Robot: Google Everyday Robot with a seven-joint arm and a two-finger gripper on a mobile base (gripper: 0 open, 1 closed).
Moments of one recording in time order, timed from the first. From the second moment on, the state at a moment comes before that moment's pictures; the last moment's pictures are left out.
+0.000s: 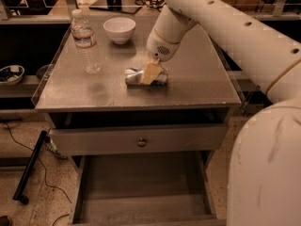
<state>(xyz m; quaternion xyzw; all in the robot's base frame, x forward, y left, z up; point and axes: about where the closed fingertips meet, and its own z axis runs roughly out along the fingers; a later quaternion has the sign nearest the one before) 0.653 0.002 0.842 -0.68 0.70 0.11 0.17</state>
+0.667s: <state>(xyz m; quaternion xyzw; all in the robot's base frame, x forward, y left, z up) 0.646 -0.012 0.873 -0.67 0.71 0.08 0.19</state>
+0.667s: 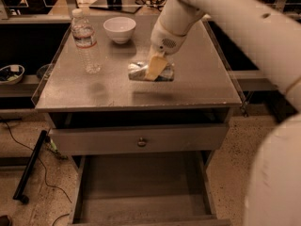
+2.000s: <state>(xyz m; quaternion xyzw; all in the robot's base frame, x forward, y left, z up) 0.539 -0.075 0.933 -0.62 0.75 0.02 0.24</state>
